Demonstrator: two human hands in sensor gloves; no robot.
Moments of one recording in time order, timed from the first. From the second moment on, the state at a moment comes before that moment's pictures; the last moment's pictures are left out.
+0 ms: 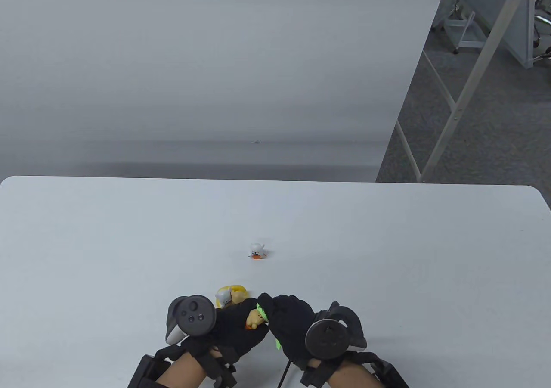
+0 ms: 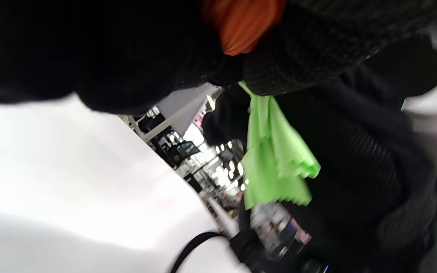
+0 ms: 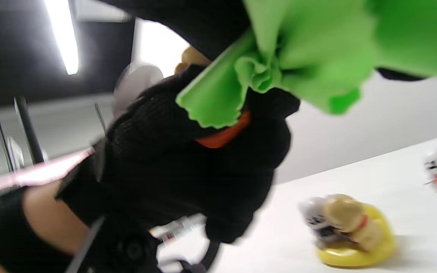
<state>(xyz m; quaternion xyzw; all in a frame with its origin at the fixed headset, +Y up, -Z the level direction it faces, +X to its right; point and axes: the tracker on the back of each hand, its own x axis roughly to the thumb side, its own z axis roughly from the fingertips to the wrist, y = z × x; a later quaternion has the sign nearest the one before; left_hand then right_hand) -0.149 -0.739 -0.301 -0.04 -0.32 0.48 0.81 0.064 -0.697 -0.273 0.42 -0.08 0.84 0.34</state>
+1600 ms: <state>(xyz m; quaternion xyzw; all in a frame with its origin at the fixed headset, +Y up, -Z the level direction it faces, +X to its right) -0.155 -0.712 -0.292 0.08 -0.24 0.39 0.89 0.058 -0.708 -0.275 0.41 -0.12 0.86 0.28</state>
